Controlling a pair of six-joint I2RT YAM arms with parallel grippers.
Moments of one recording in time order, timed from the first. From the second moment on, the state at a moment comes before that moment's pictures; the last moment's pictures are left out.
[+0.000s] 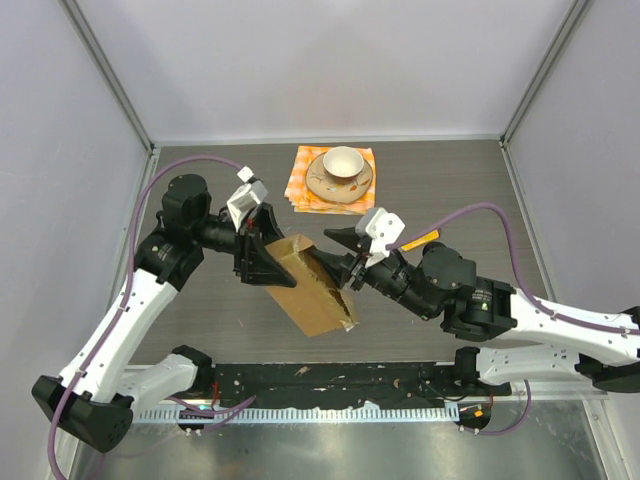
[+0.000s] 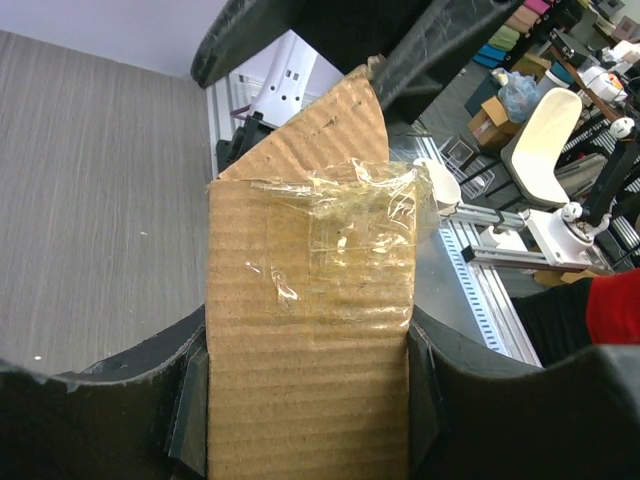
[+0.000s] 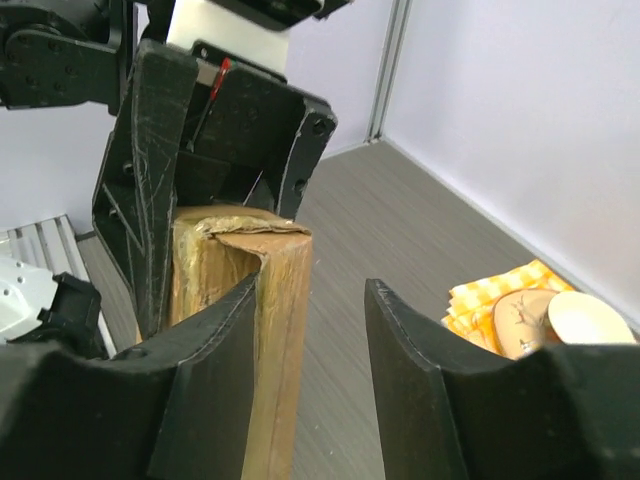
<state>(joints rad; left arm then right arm) -0.42 1.01 1.11 -0.30 1.39 -0.23 1.34 0.98 1.13 -0.02 0.40 -0.15</state>
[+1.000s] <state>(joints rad) -0.40 1.02 1.10 -0.25 1.33 -0.35 1.50 0.95 0.98 -0.21 0.73 -0.01</state>
